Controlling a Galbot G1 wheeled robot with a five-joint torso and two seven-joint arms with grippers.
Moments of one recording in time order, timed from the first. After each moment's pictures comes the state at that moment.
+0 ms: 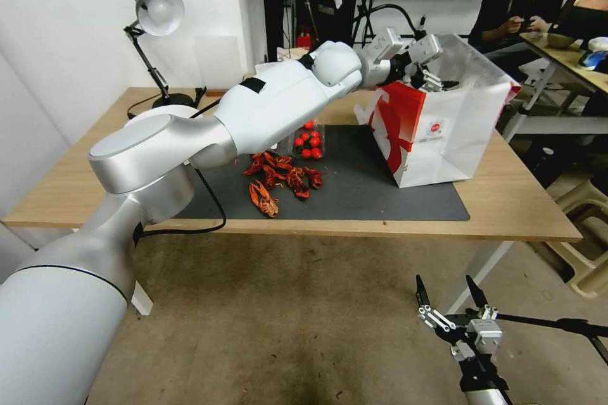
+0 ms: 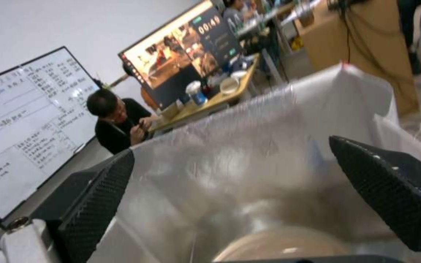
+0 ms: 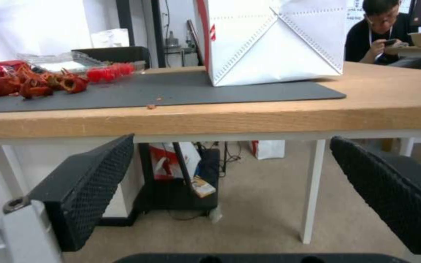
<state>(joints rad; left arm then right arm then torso) -0.36 -1.52 0.80 -0.89 -0.77 0.00 0.42 -1.89 1.19 0.49 1.96 0.29 0.56 0.14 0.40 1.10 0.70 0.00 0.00</state>
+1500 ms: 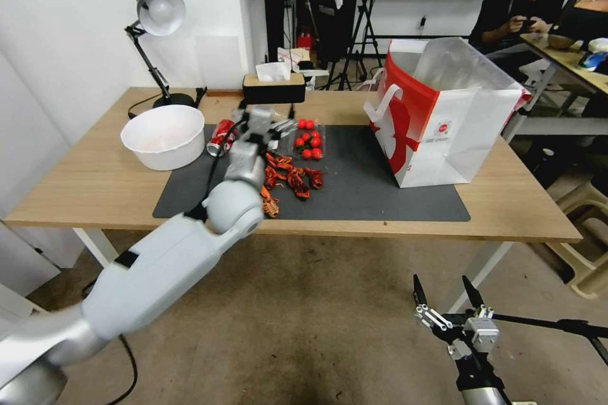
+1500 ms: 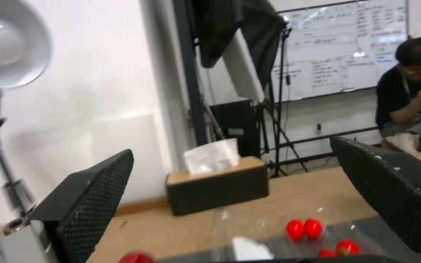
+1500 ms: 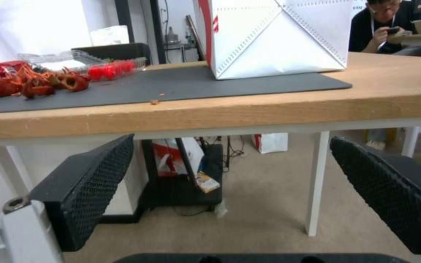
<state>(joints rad) 0.53 -0.99 0.29 -1.75 -0.55 0.04 -0.61 -1.88 1.18 0.47 1.97 0.32 0.54 0.14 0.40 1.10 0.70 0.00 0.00</state>
